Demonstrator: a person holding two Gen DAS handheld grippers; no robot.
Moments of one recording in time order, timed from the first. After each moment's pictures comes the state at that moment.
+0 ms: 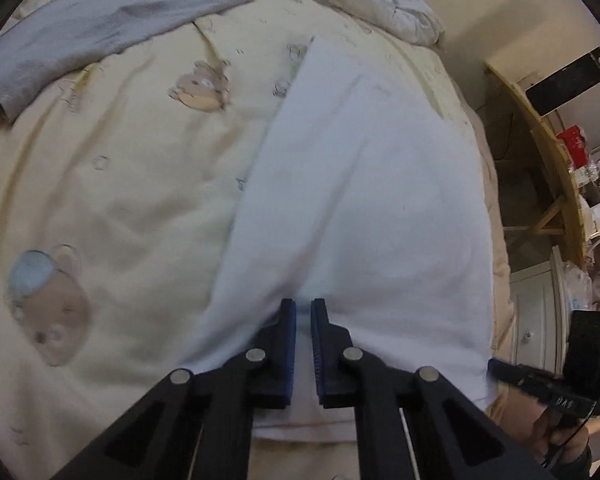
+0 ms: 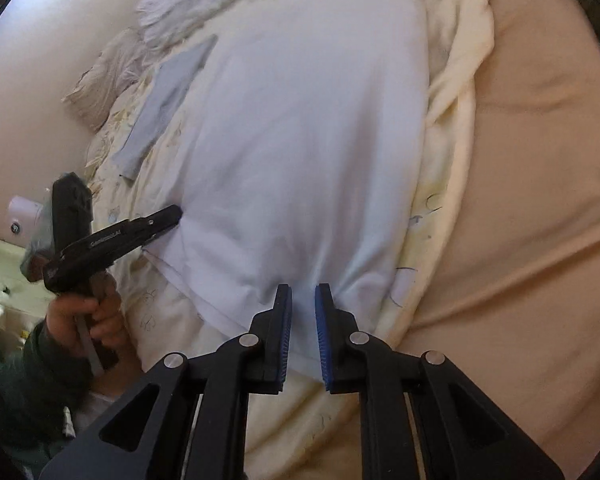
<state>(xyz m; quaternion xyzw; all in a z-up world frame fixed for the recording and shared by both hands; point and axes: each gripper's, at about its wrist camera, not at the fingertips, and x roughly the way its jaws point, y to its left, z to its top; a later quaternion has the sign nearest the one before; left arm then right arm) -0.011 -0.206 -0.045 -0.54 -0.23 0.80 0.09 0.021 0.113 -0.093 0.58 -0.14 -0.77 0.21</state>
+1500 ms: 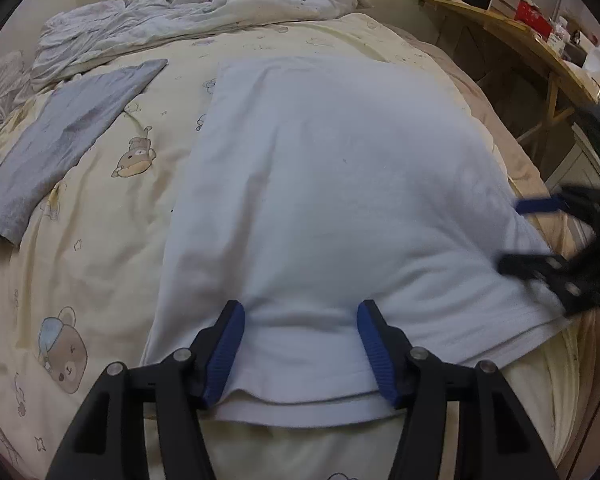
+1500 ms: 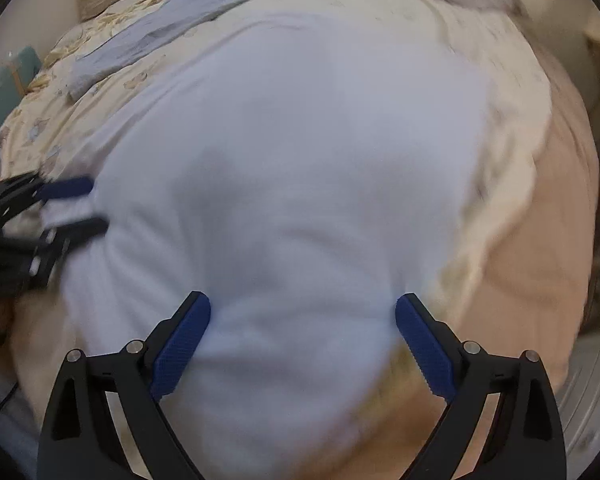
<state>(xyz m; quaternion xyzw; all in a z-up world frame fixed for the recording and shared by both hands) 0.017 -0.142 -0.014 -0.50 0.01 0.86 0.10 -0.016 0.063 -0.119 0.56 0.12 -0.80 0.20</state>
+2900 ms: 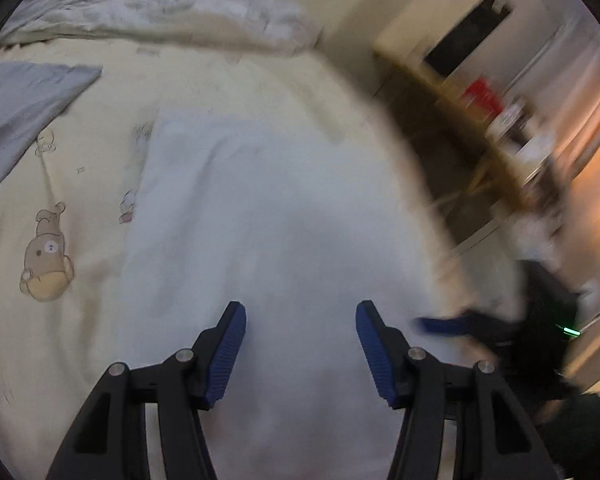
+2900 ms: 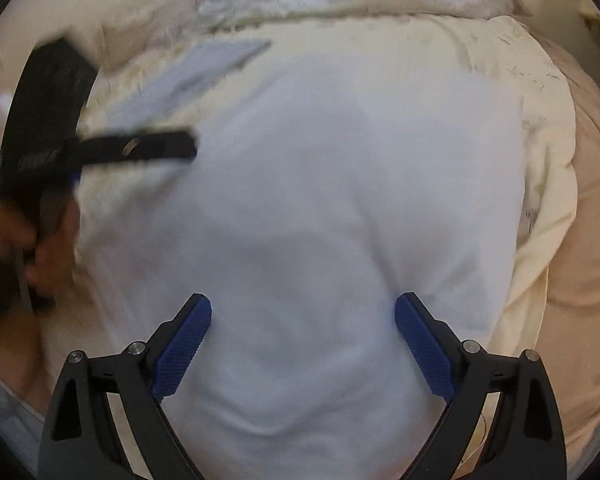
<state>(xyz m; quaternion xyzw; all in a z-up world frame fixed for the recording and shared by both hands) -0.078 -0.170 -0.006 -0.49 -0.12 0.83 0.25 -0.037 0.059 -0.137 0.50 0.05 -0.83 0.26</state>
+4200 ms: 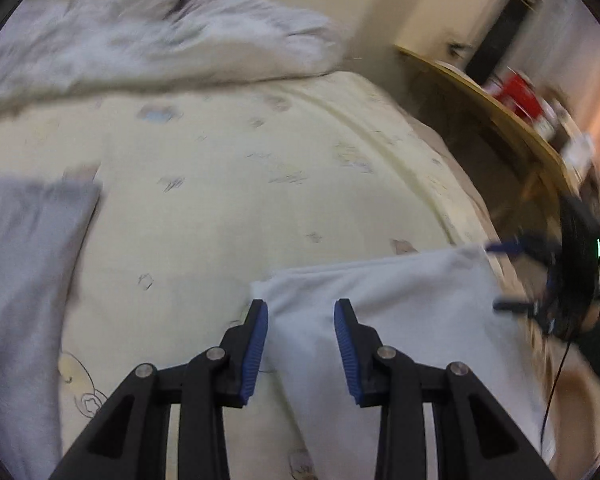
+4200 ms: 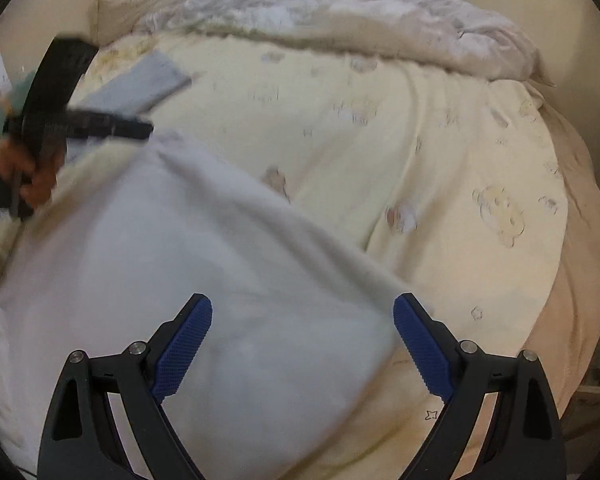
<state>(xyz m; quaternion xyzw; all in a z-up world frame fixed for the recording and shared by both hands) -0.236 -0.208 -0.003 -0.44 -0.05 0.85 0.27 -0.218 0.121 -0.099 0.46 0.13 -0.84 0.27</state>
